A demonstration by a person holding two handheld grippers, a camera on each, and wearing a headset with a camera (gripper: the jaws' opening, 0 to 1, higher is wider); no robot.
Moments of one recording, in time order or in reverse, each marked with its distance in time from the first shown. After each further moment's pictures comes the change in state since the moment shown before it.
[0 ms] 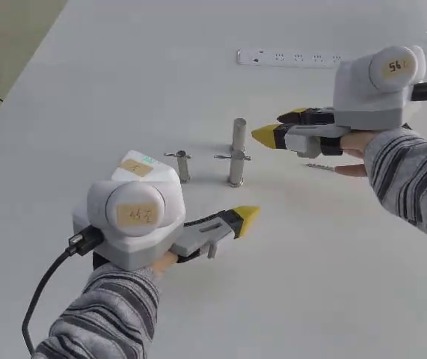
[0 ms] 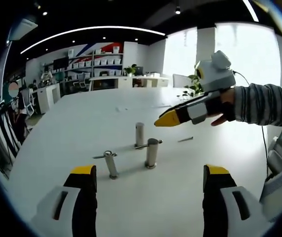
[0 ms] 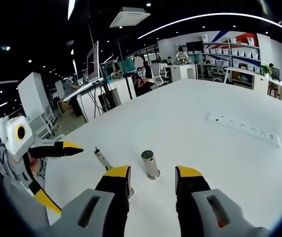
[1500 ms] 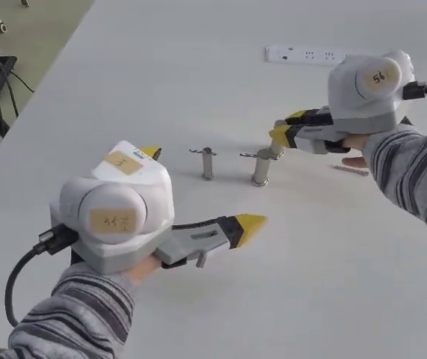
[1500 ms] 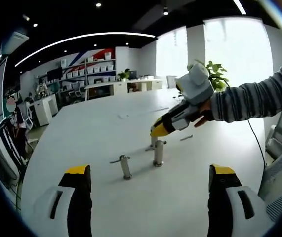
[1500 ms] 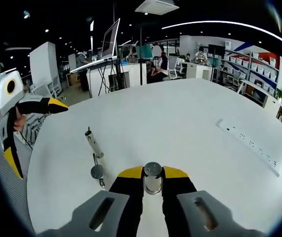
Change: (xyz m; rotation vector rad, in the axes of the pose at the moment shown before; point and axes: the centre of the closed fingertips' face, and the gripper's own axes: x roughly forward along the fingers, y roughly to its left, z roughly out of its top) left arm -0.026 0.013 0.008 0.104 -0.014 -0.024; right arm 0.021 0.000 -0.018 -0.244 0.095 0.033
